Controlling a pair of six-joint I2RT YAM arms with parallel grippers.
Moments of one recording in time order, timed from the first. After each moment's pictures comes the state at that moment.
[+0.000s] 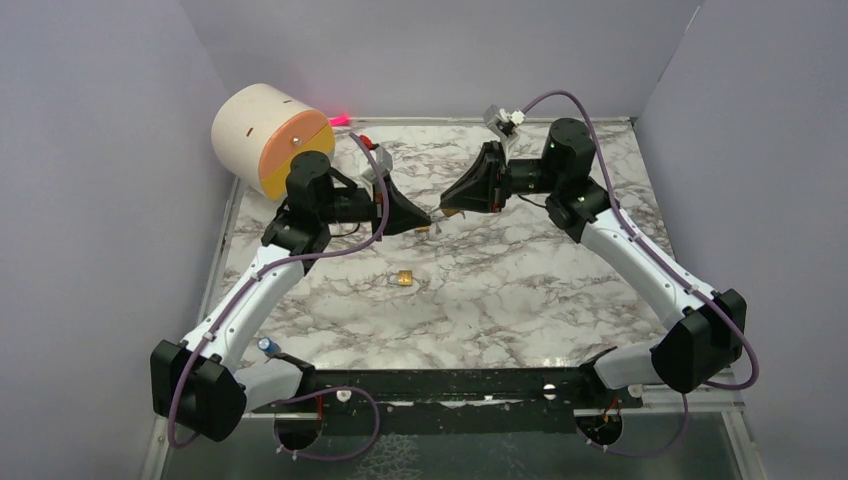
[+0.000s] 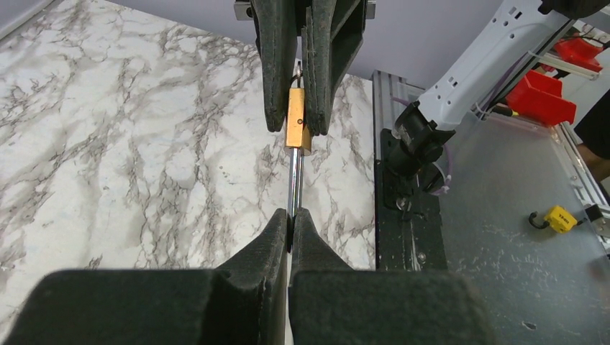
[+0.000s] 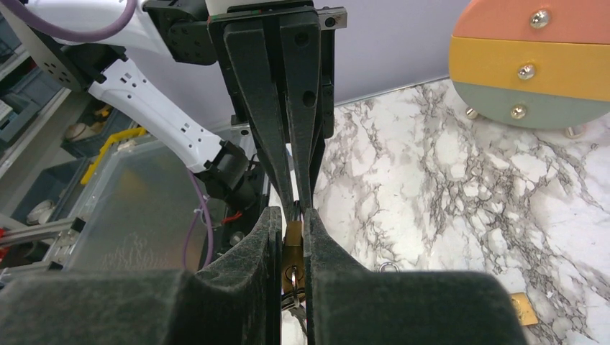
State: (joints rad) left arm -0.39 1.17 1.01 0.06 1.08 -0.15; right arm 0.49 1.39 1.25 0.13 -1.11 0.27
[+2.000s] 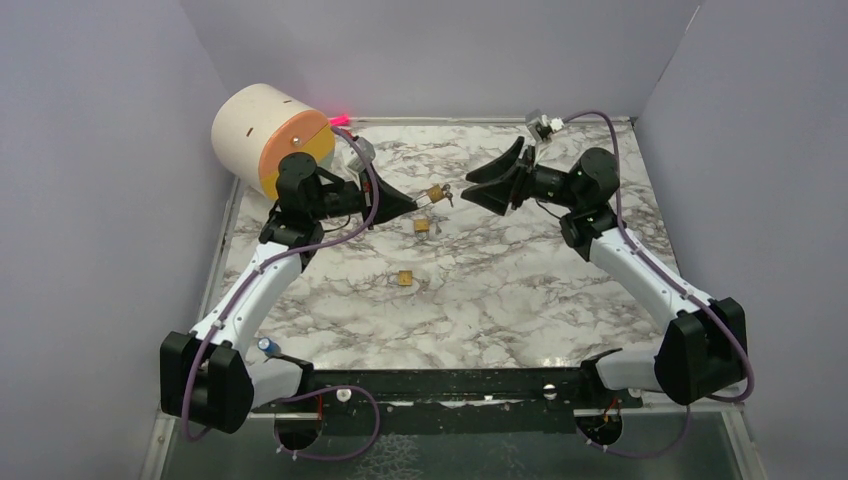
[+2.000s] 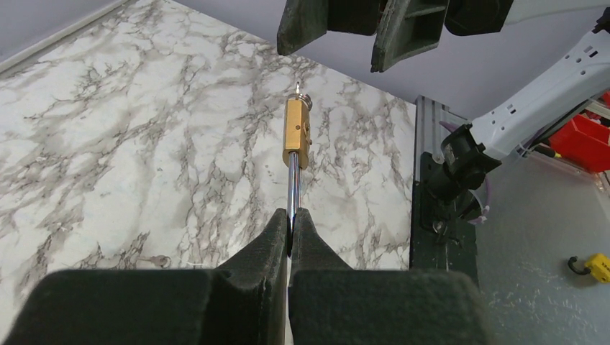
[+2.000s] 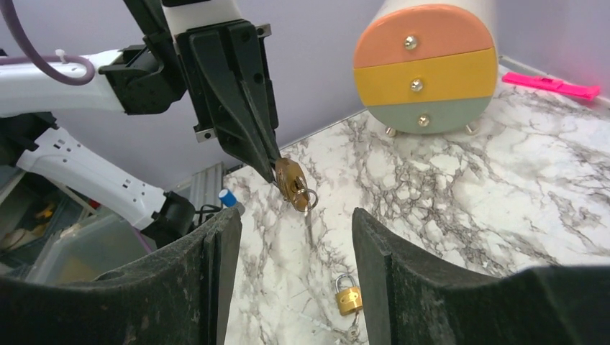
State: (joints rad) left arm -0.28 1.20 0.93 0.25 1.04 -0.25; right arm 0.34 1.31 0.97 0.55 -0.94 0.50
